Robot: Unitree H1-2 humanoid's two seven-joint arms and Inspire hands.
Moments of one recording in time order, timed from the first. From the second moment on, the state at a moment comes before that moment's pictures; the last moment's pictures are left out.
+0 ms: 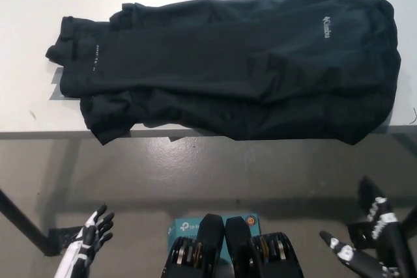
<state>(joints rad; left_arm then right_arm) 0.22 0.18 -0.01 -0.19 -0.03 0.03 -0.10 0.20 -0.08 0.00 -0.25 0.02 -0.11 0.03</state>
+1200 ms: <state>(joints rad) 0.15 0.17 -0.04 -0.20 -0.04 0.00 -0.12 -0.71 -0.47 -0.34 0.40 0.49 0.41 0.11</state>
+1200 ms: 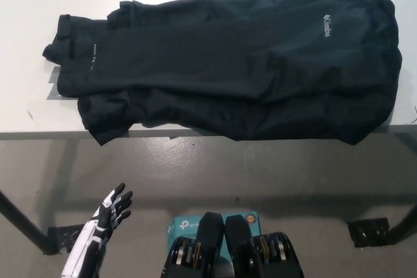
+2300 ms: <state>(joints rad) 0.17 0.17 -0.01 -0.20 -0.06 -0.03 -0.12 -0.81 -0.36 -0.41 0.82 0.63 0.45 0.37</state>
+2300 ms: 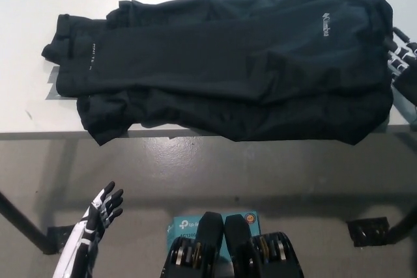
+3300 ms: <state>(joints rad) 0.16 0.17 0.02 -0.20 -0.06 -0.04 -0.13 -0.83 -0.40 -0.42 0.90 0.63 0.40 0.42</state>
